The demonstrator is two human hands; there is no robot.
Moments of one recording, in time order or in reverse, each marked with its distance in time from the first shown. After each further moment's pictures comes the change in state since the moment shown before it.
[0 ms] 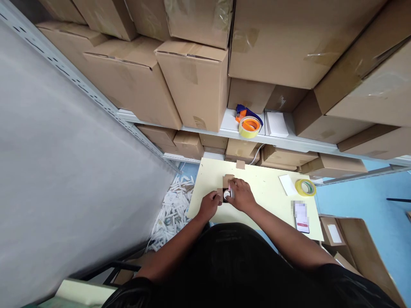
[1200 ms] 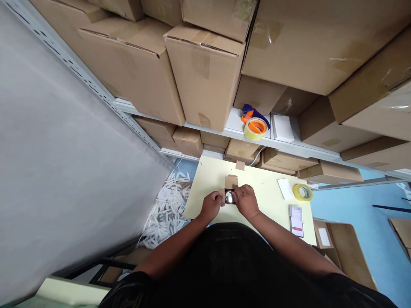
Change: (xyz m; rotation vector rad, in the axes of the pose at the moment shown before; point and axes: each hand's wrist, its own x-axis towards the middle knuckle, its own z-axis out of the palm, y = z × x) left_hand 0.007 0.000 0.017 -0.158 0.015 -0.066; right_hand -0.010 0.010 0.003 -0.149 0.113 -0.044
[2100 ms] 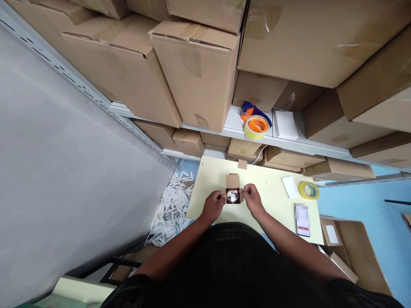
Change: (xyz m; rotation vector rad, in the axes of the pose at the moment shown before) left_hand -0.001 0.010 -0.009 0.210 -0.018 0.178; right_hand -0.006 0.022 0.022 0.936 0.093 0.591
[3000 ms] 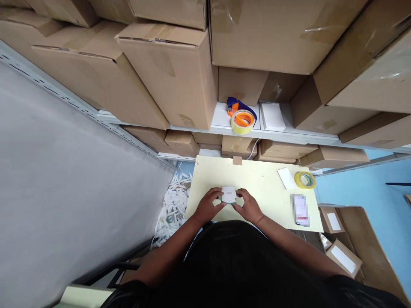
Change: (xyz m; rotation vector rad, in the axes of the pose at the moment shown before) left_hand -0.005 0.000 -0.016 0.183 -0.154 0.434; right_hand -0.038 0.021 -0.012 -0.319 -0.117 -0.499
